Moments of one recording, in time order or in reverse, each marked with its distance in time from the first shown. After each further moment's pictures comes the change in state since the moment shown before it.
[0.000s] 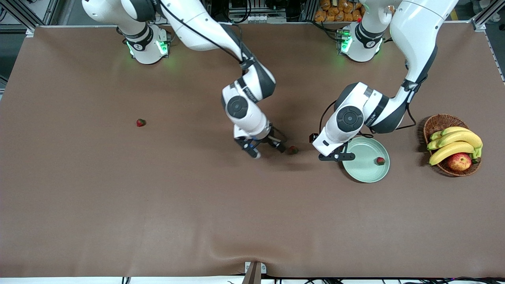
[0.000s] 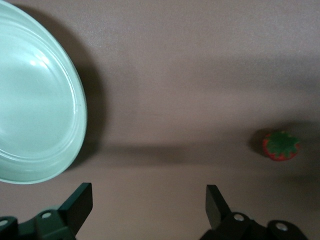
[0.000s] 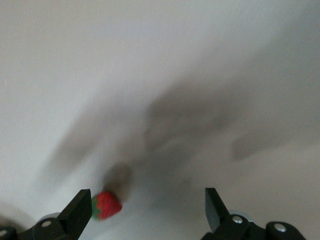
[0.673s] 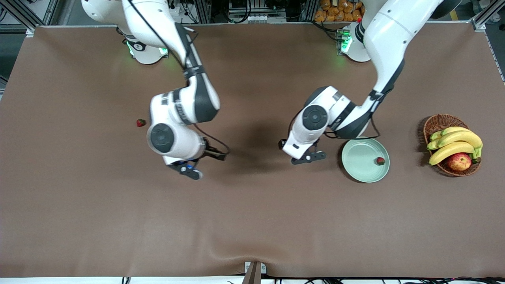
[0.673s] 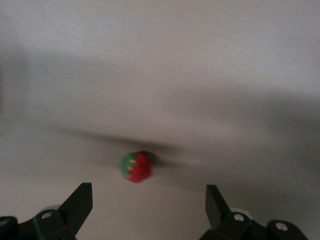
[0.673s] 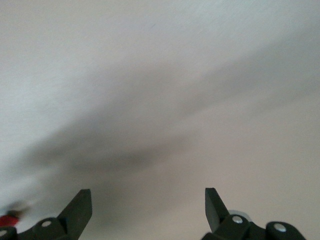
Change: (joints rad) left arm -0.182 0.174 -0.002 0.212 0.000 0.047 -0.332; right arm -0.010 -0.154 -0.392 -0.136 -0.001 -0.476 -0.646
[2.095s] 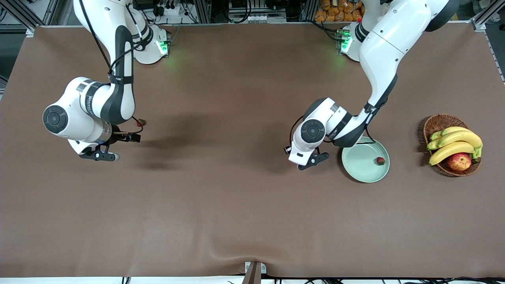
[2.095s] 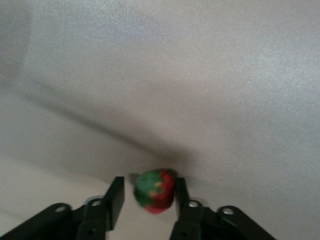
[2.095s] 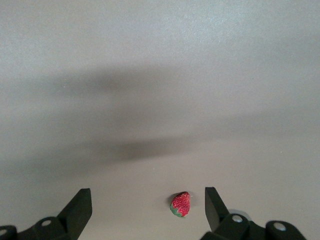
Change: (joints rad) left arm -0.004 0.075 0.048 -0.005 0.002 -0.004 -0.172; right arm 0.178 -0.127 -0.478 -0.563 -0.098 0.153 -0.747
